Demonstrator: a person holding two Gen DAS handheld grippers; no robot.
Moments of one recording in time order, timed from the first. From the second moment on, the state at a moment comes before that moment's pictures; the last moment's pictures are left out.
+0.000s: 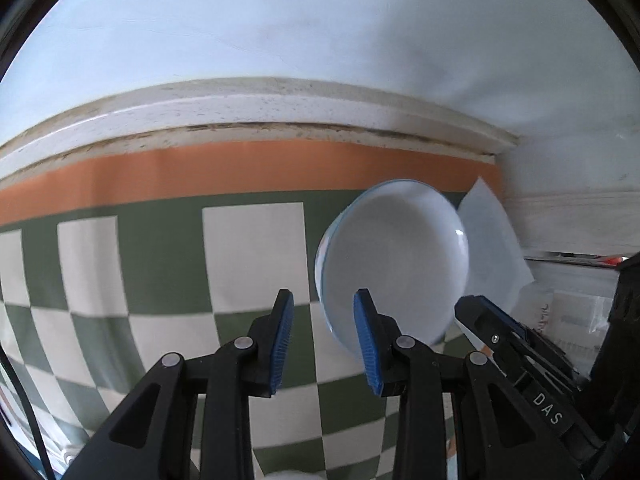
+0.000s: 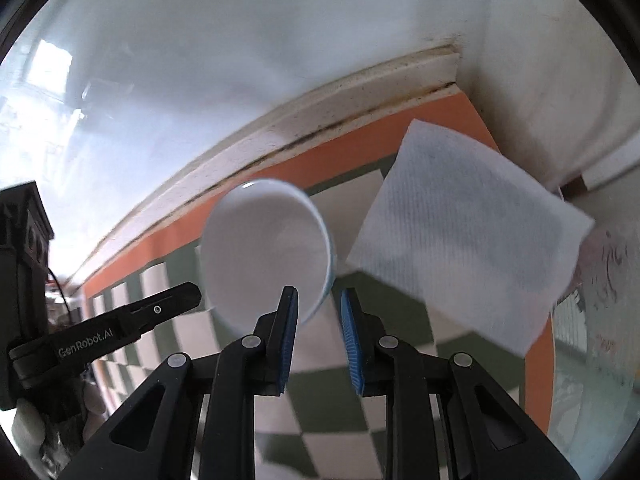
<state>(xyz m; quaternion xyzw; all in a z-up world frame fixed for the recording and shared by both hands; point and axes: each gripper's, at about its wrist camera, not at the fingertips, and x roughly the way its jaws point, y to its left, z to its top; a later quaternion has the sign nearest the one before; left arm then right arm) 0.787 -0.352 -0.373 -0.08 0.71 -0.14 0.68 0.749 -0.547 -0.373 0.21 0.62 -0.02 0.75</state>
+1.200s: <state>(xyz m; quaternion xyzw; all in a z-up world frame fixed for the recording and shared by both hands) 0.676 -0.315 -0.276 -0.04 0.66 -0.18 0.73 0.672 -0.503 -0.318 0.17 0.61 0.03 0.77</state>
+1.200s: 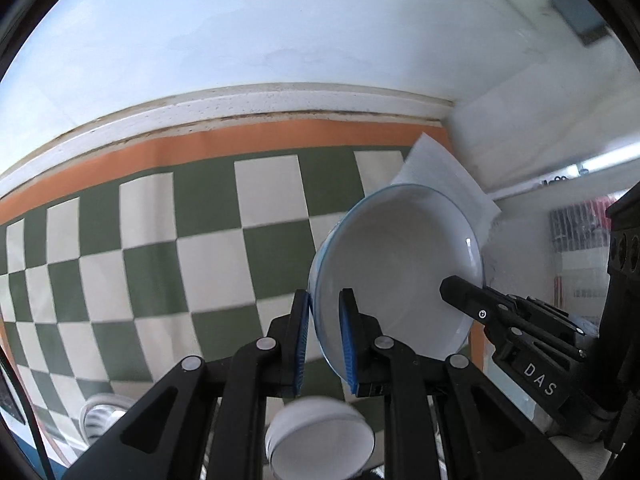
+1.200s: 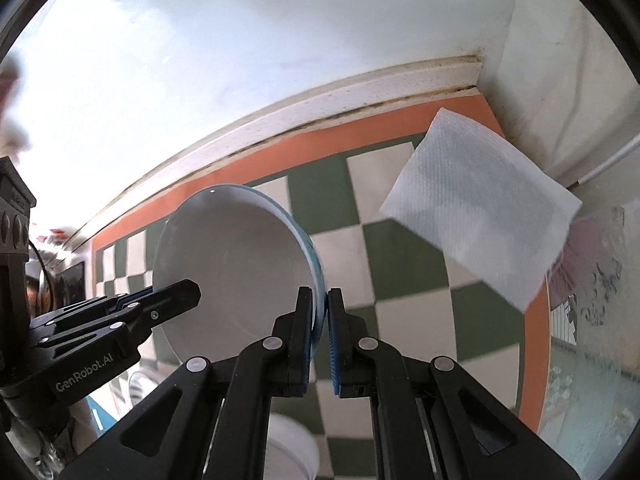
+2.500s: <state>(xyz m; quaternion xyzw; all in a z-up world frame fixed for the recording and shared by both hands) 0.539 -0.272 -0.313 -0.01 0.70 -0.17 0.69 0.500 -0.446 -0.351 0.18 0.66 0.05 0.73</state>
